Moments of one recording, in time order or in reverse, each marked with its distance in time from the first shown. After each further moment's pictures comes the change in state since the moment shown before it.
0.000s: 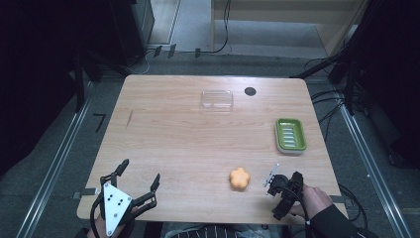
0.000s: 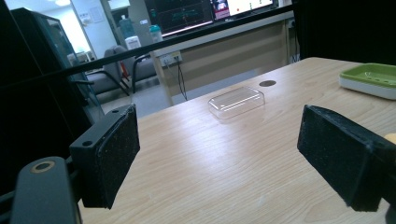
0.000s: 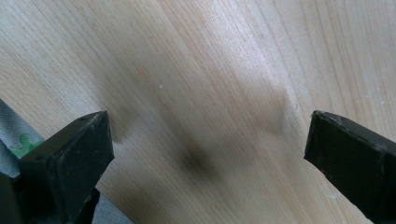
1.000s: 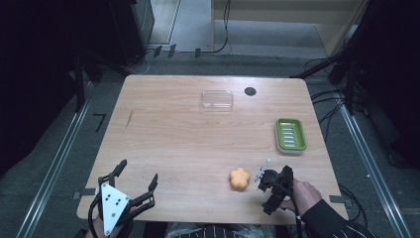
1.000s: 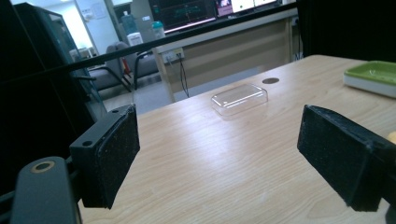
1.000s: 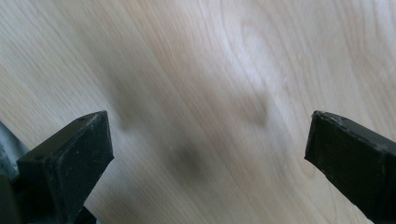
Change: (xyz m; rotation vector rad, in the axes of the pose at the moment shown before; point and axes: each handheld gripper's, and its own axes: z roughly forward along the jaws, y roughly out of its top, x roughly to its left) left arm 0.004 -0.002 -0.002 0.011 0.015 -0.018; right arm 0.007 0.027 -0.009 -0.075 -0.012 -0.025
